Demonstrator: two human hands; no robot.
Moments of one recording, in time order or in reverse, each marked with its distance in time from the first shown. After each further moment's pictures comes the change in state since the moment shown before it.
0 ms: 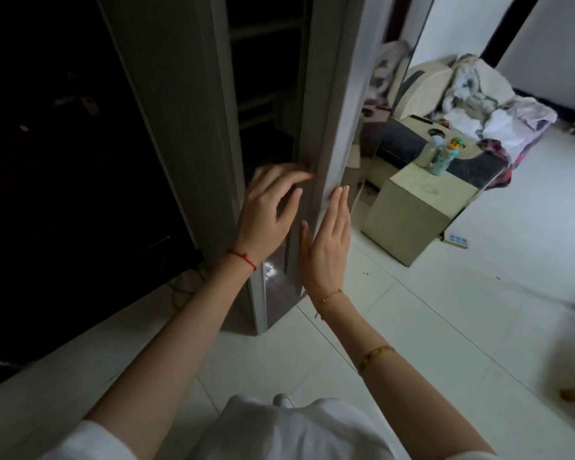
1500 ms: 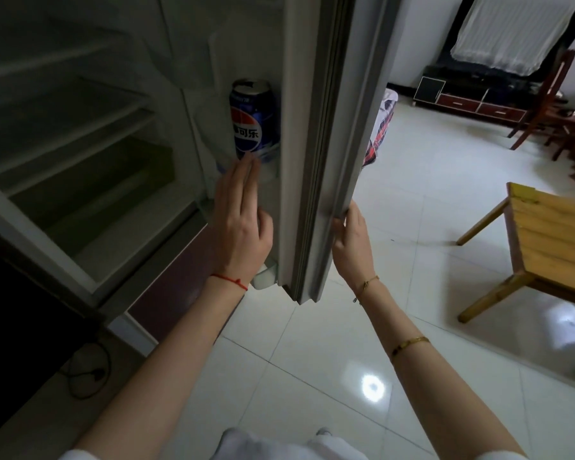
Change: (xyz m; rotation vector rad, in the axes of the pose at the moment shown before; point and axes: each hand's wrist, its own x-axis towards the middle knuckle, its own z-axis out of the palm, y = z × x) left_hand 0.042 0.166 0.213 0.062 0.040 0.154; right_hand 0.052 0.267 -0.220 0.095 0.102 0.254
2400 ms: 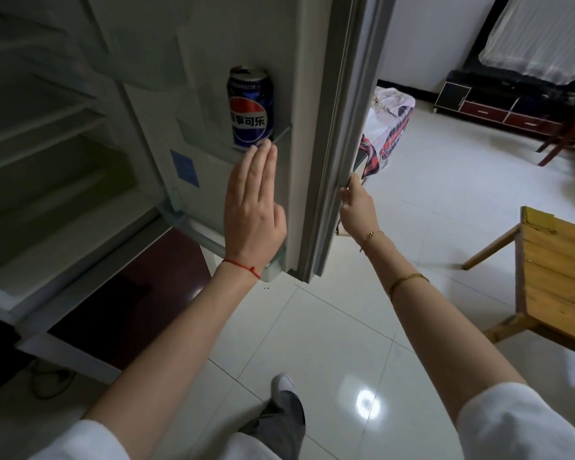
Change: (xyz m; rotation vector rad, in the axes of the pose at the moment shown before) left_hand 0.079 0.109 0.168 0.237 -0.029 0.012; right_hand 0.193 0.129 -0.092 -0.037 -0.171 0.022
